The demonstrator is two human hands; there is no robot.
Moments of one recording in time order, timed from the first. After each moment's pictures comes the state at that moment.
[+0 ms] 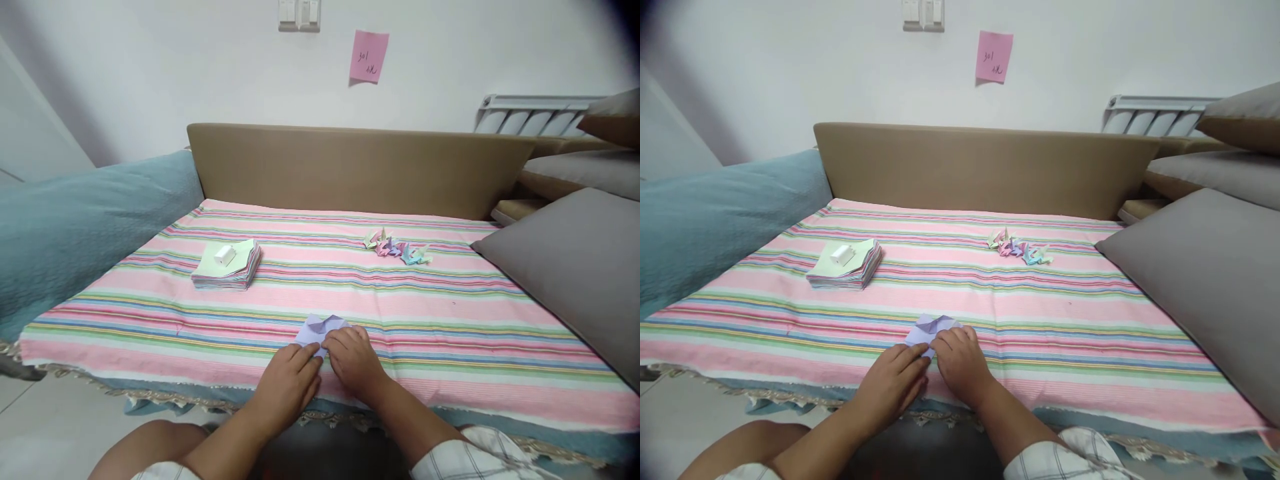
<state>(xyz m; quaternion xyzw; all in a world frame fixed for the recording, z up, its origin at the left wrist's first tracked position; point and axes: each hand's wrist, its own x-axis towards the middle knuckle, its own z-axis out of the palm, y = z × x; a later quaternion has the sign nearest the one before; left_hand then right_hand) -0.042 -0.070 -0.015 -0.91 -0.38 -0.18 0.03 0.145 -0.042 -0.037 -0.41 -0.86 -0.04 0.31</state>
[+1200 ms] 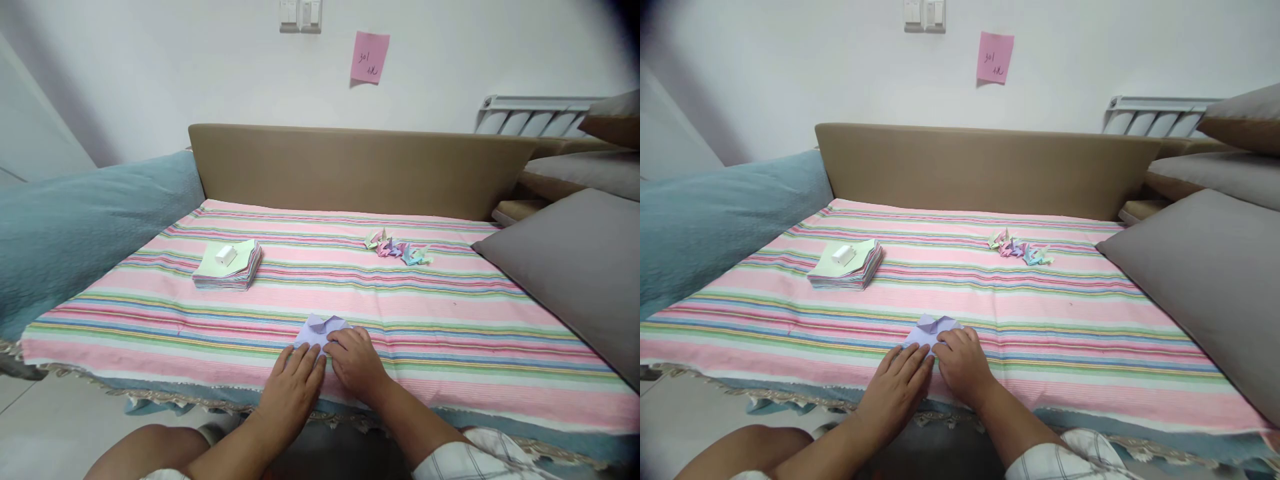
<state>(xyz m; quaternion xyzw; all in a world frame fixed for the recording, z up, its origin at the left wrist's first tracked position) -0.036 -0.079 -0.040 -0.88 -0.41 -0.17 0.17 0.146 -0.043 -0.038 -0.40 -0.86 -0.05 0.32</state>
